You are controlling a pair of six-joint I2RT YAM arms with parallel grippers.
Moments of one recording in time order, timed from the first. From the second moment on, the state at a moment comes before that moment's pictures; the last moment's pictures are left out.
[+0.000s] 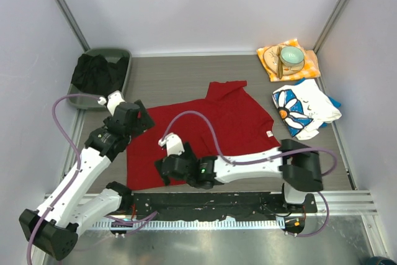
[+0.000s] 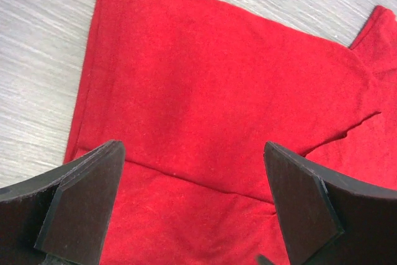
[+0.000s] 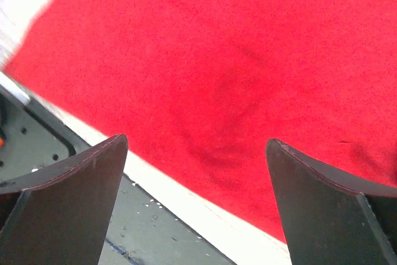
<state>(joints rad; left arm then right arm) -0.44 0.88 0.87 -0.76 -0.44 -0.81 1.43 1.78 1.14 -0.20 0.48 0.63</state>
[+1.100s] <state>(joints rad) -0.60 1.46 0.94 -0.24 -0.02 -0.83 0.54 1.22 0.75 -0.47 0.42 0.64</state>
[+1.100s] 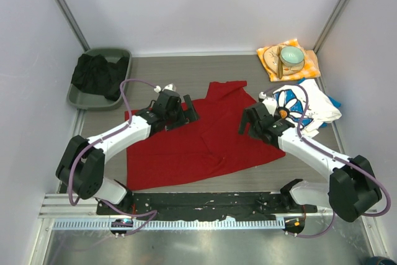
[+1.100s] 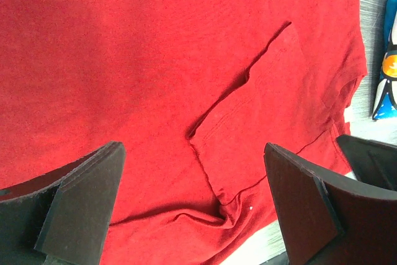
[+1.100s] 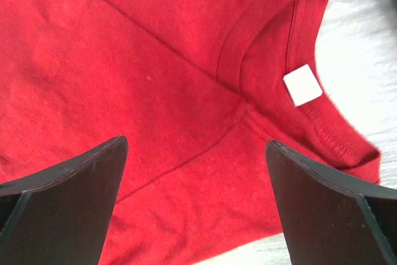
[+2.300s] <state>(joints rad) -0.60 1.44 0.82 -0.20 -0.02 -0.85 0.83 0.93 0.45 -0.73 0.32 1.10</state>
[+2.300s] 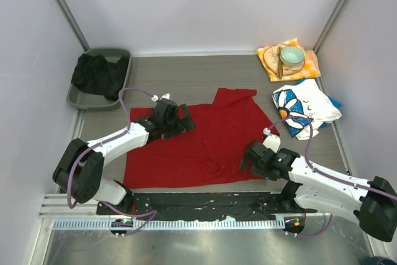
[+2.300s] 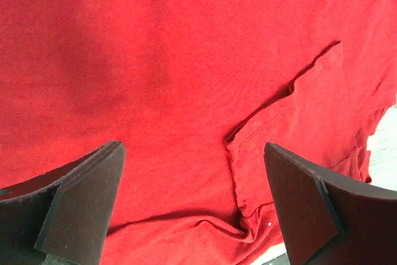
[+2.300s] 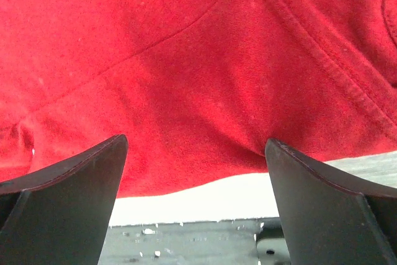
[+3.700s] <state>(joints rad) -0.25 1.62 1.24 -0.55 -0.07 -0.75 0.23 1.87 1.42 -0.36 0.21 0.64</state>
